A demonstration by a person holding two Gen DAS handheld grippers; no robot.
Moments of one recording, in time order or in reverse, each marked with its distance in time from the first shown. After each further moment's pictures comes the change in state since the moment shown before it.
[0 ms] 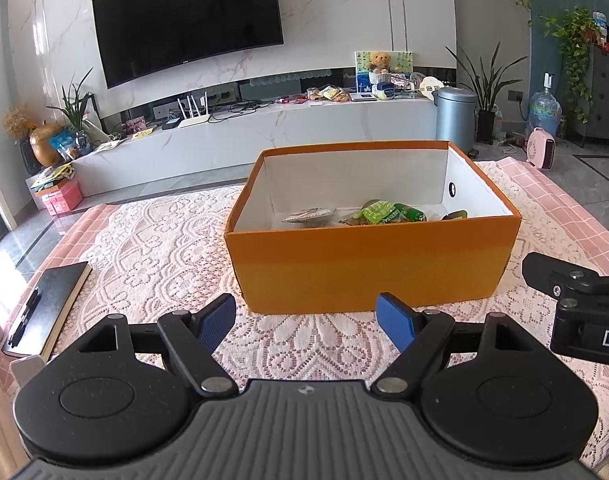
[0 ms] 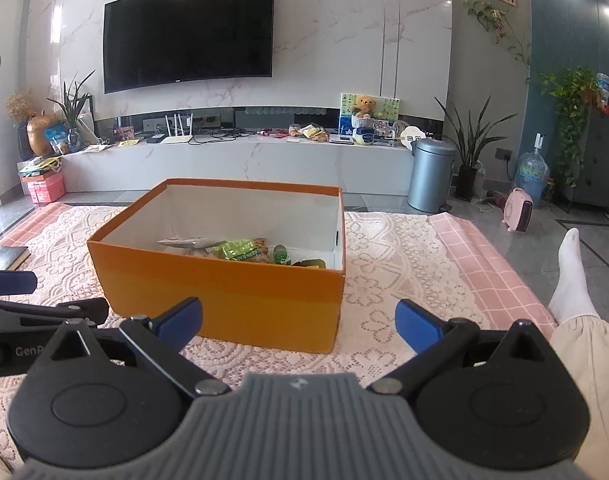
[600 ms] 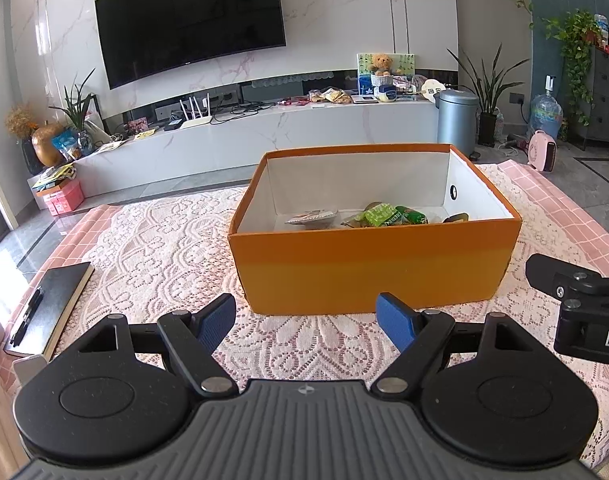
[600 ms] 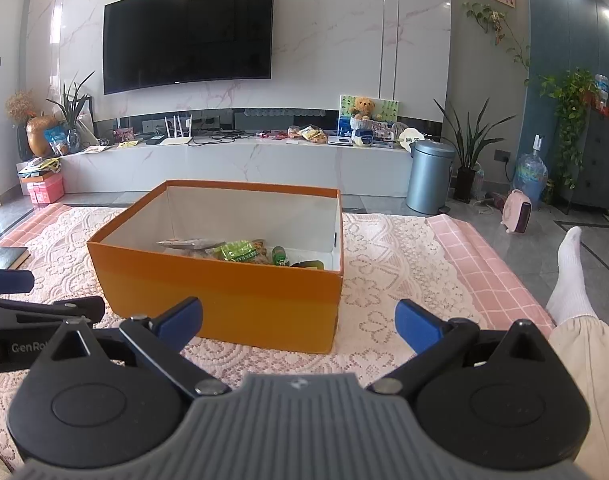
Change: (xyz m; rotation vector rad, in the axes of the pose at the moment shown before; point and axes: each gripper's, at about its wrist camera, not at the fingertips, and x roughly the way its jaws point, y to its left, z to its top) left arm -0.003 0.000 0.000 -0.004 -0.005 0.004; right arm -0.002 -0.001 0.000 0.001 -0.006 -0.002
